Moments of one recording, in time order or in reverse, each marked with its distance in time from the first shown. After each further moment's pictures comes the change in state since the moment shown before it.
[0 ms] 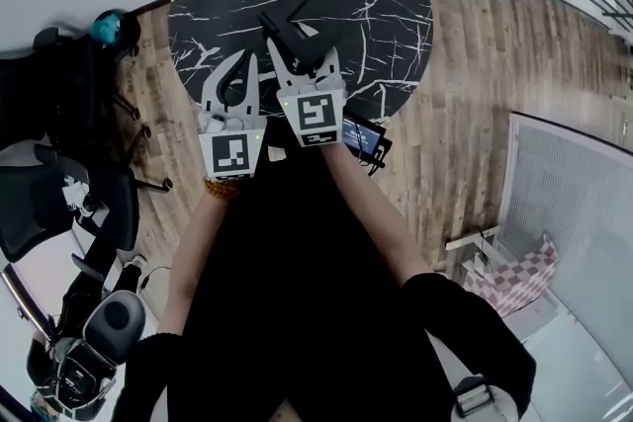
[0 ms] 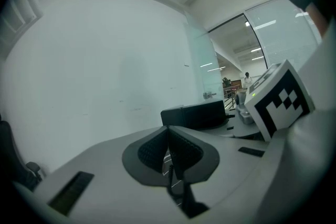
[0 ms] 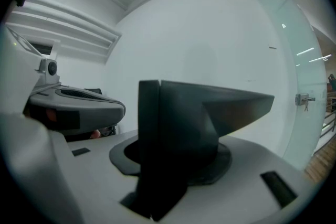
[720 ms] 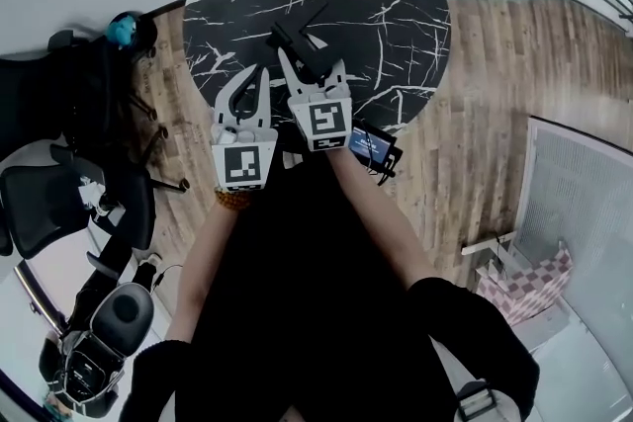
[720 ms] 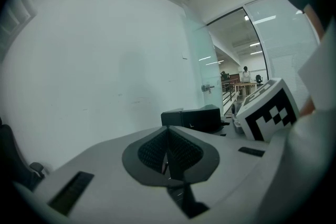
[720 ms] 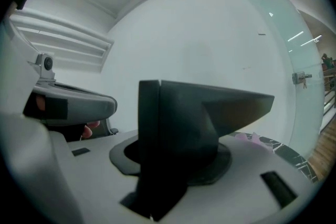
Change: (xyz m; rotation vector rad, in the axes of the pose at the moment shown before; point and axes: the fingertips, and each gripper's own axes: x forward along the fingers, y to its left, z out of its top) left arm -0.004 -0.001 -0.021 0.016 0.075 -0.016; right arm 0.012 0.005 -0.034 0.119 -0.029 0.004
